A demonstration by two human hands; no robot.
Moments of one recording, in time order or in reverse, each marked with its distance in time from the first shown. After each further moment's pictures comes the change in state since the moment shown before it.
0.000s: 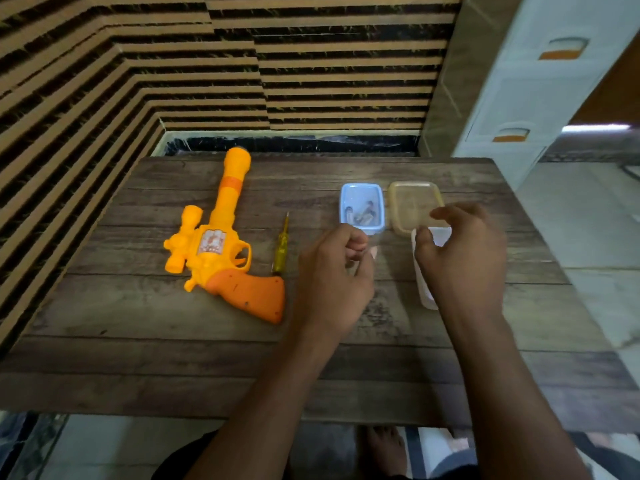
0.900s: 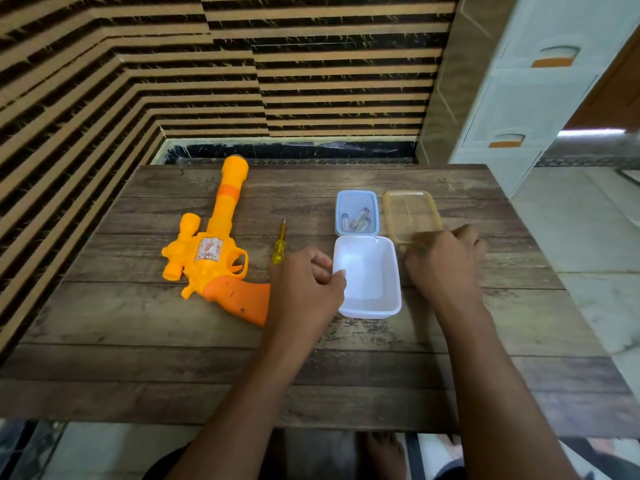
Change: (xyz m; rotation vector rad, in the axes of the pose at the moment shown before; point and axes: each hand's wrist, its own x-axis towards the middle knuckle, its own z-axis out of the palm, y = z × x) left_hand 0.000 -0.015 -0.019 0.050 -0.109 -0.321; right_hand 0.017 0.024 0.032 -0.232 -0.367 0.251
